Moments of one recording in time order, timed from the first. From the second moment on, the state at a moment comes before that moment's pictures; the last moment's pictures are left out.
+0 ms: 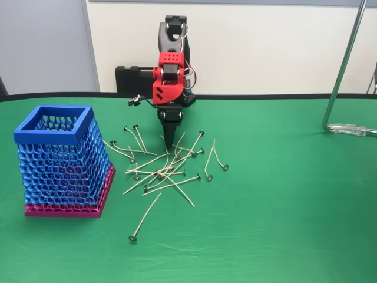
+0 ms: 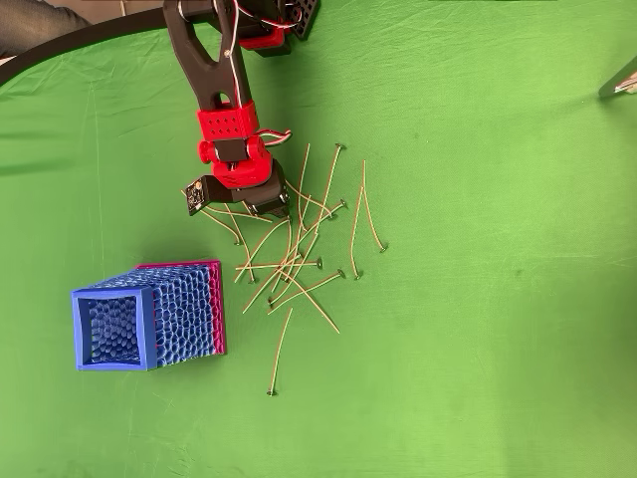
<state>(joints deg) 3.6 90.2 113.8 43.7 -15.0</state>
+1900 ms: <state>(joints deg) 2.9 105.3 108.9 38.8 -22.5</state>
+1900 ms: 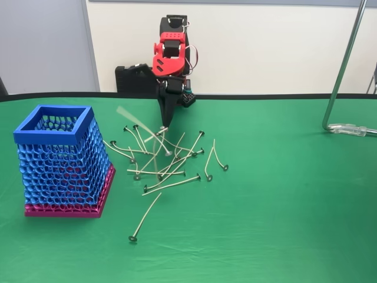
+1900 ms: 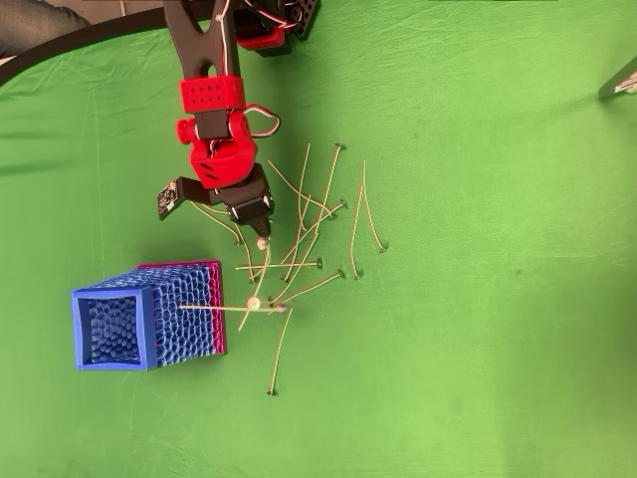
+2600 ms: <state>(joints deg) 7.3 106.8 106.5 20.0 -25.4</state>
